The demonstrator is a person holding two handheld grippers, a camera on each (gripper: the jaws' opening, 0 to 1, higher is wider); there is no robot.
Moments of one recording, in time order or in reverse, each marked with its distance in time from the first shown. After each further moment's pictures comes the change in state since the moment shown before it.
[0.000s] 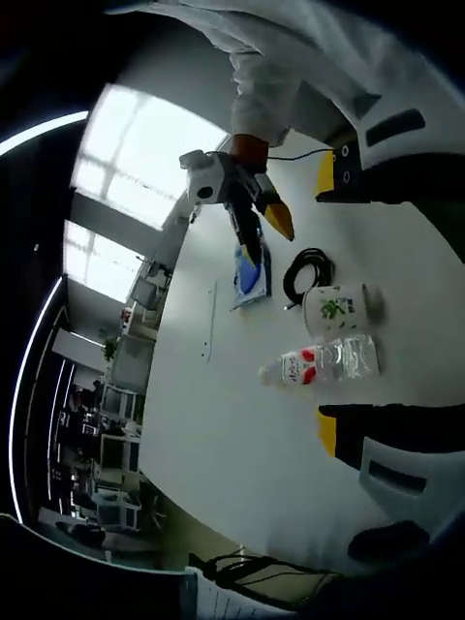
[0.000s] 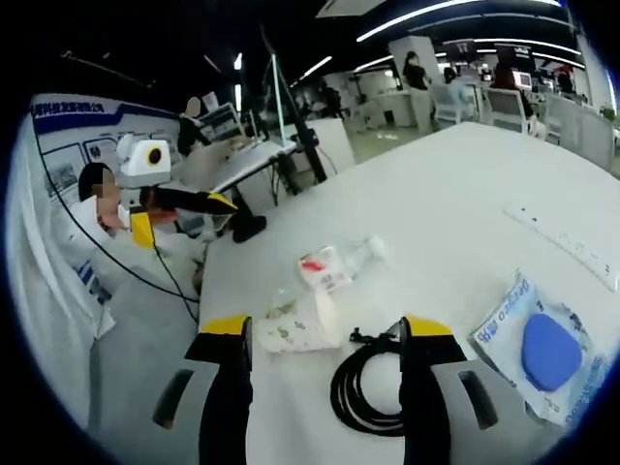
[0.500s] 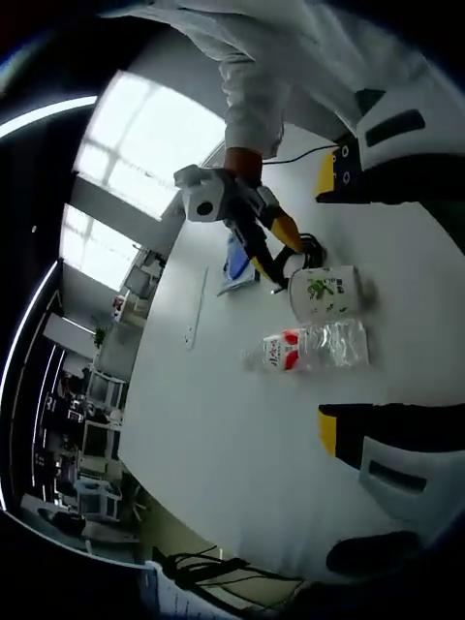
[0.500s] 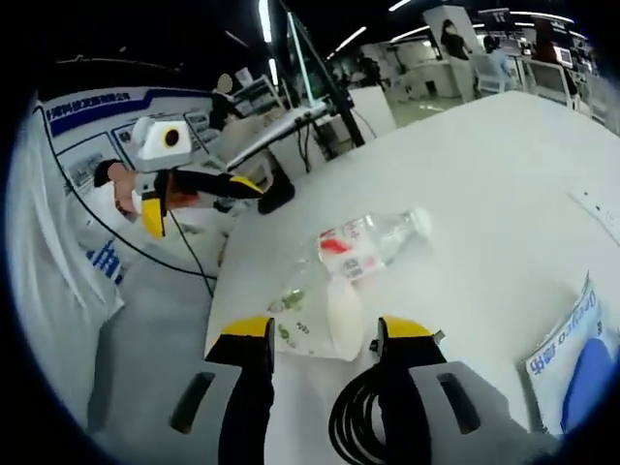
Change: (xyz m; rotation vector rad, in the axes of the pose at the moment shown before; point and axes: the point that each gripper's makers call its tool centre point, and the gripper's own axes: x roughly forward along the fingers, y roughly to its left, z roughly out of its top) left arm 0.013 0.025 -0.016 -0.068 0.018 0.018; right arm 0.050 0.006 -0.021 0.000 0.136 0.226
